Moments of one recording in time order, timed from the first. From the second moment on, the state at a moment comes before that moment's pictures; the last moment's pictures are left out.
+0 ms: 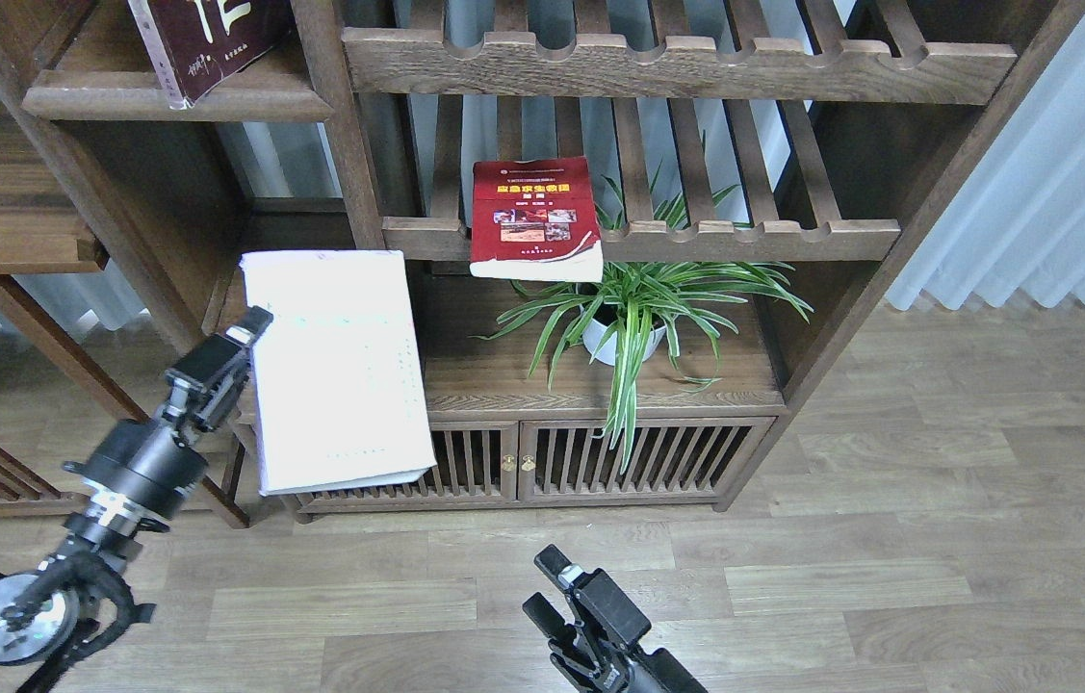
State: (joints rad) left arm -0.05 0.46 -1.21 -1.38 -0.23 -0.49 0.02; right arm -0.31 0.01 0.87 1.25 0.20 0.58 -0.16
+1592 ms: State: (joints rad) left arm -0.82 0.77 -1.23 -0.93 0.02 -0.49 0.03; right arm -0.31 0.02 0.88 1.24 0.20 0.58 -0.16
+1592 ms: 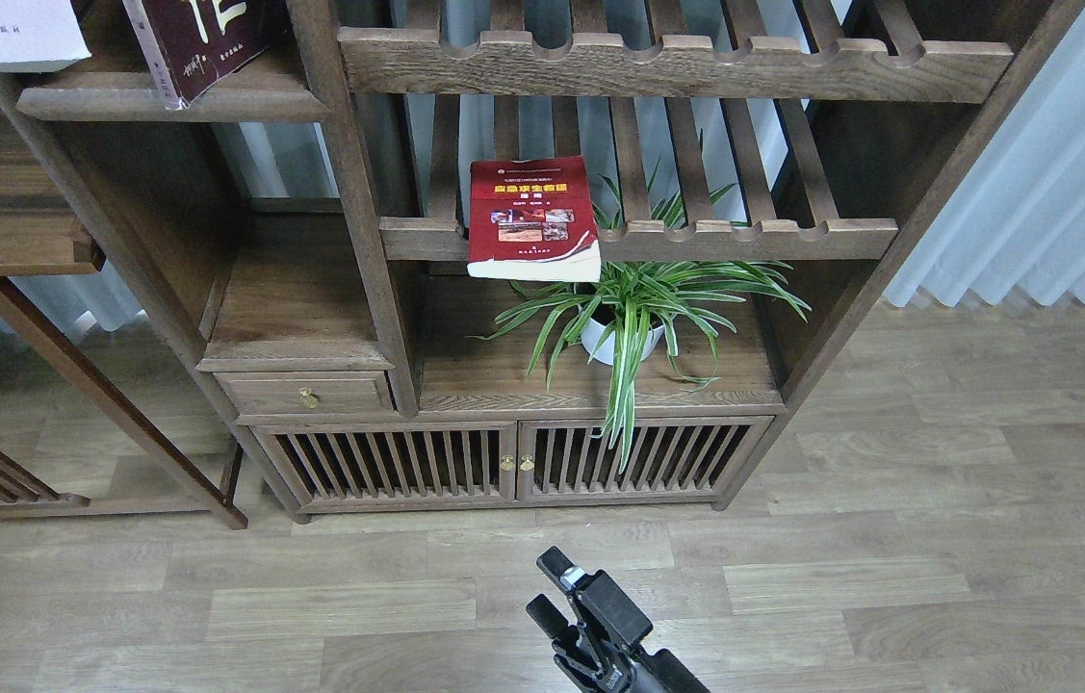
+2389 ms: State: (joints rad) left arm -1.26 0.50 -1.08 -0.44 0.31 -0.49 0.01; right arm -0.31 0.02 0.89 1.25 0.19 0.58 -0.16
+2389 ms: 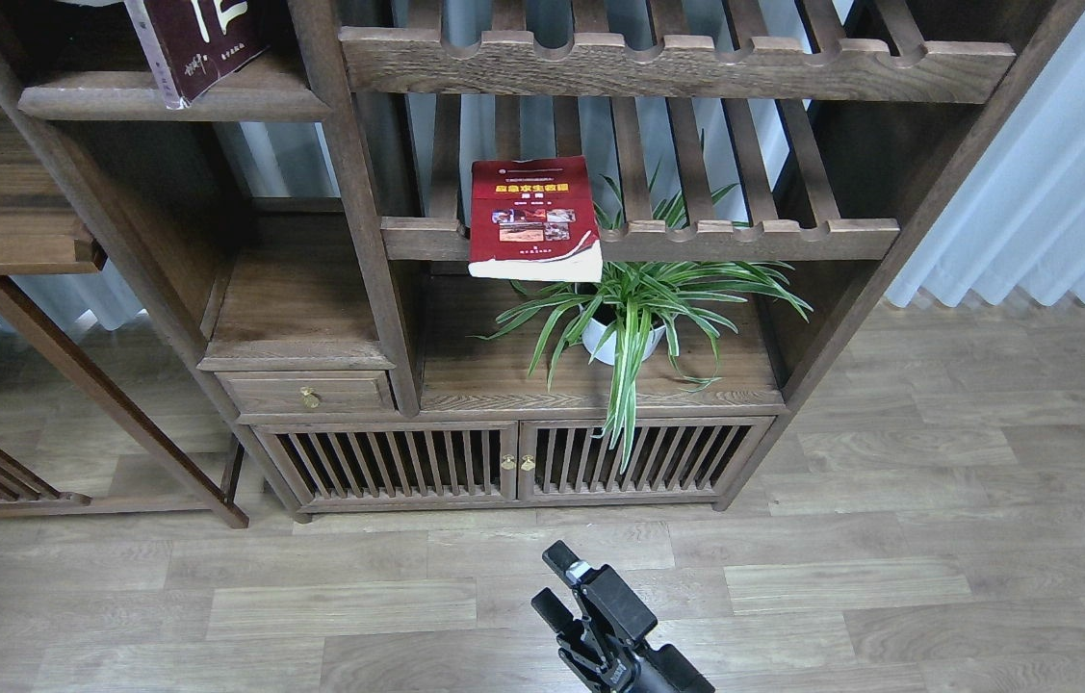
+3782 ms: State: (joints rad) left arm -0.79 0.78 -1.07 -1.05 0.04 -0.49 -0.04; right arm -0.26 0.01 0.92 1.23 0.18 0.58 -0.15
